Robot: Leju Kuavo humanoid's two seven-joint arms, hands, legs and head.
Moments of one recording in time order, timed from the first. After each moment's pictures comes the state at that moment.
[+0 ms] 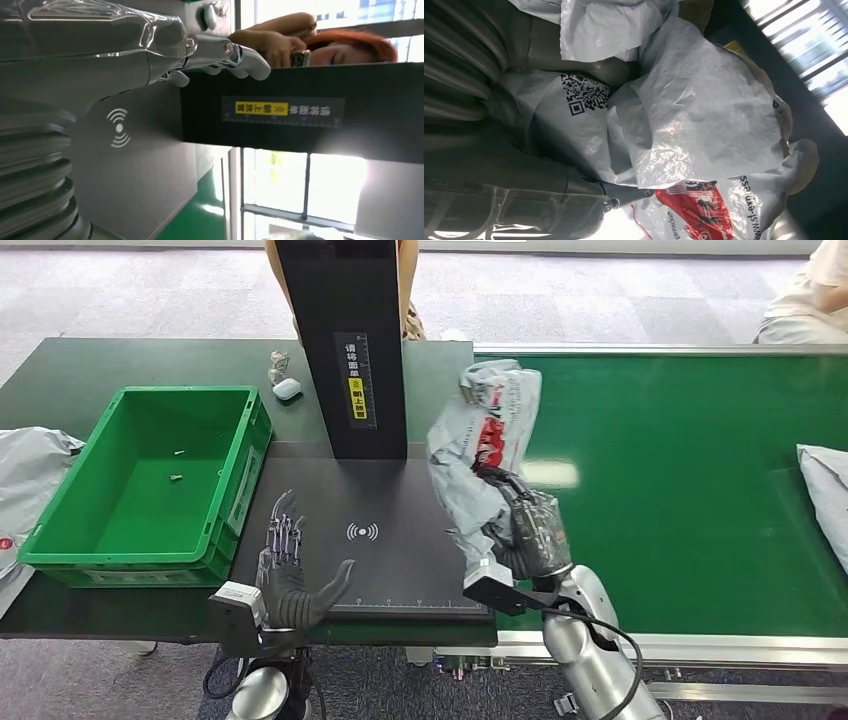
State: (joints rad) left arm -0.04 -0.17 -0.34 -1.44 -0.02 0.33 -0.65; right arm -0.33 -0.02 0.34 -1.22 0.82 -0.38 -0.50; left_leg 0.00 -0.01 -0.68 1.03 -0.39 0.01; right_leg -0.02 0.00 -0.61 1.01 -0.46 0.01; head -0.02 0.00
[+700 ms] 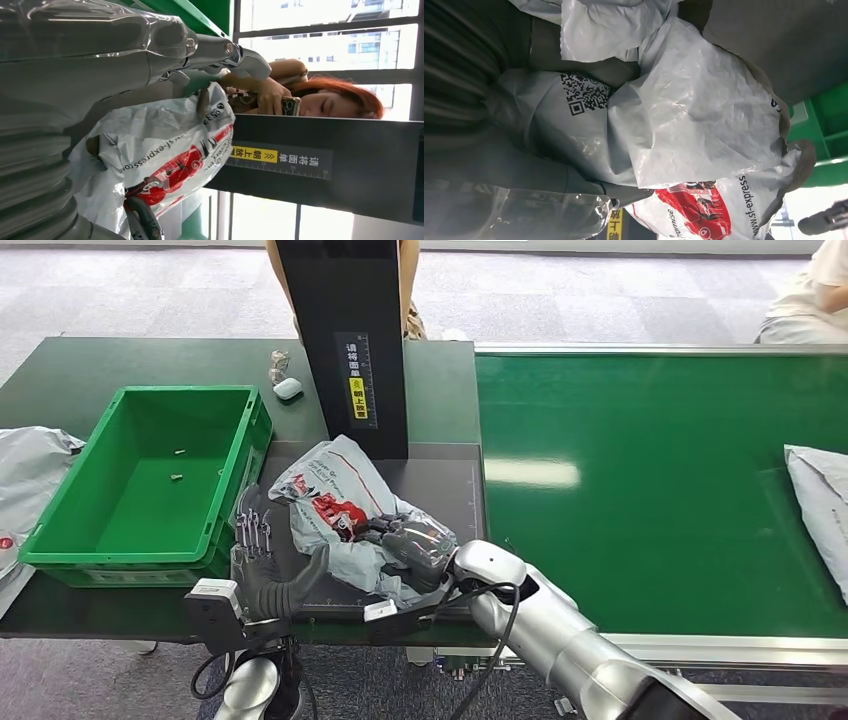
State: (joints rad) left arm -0.05 -0.17 -0.30 -1.44 0.01 0.42 -0.69; right arm -0.71 0.06 0.90 -0.72 0.90 -0.23 -0.48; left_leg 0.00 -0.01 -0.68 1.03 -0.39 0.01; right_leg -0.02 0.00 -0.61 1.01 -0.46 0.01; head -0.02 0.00
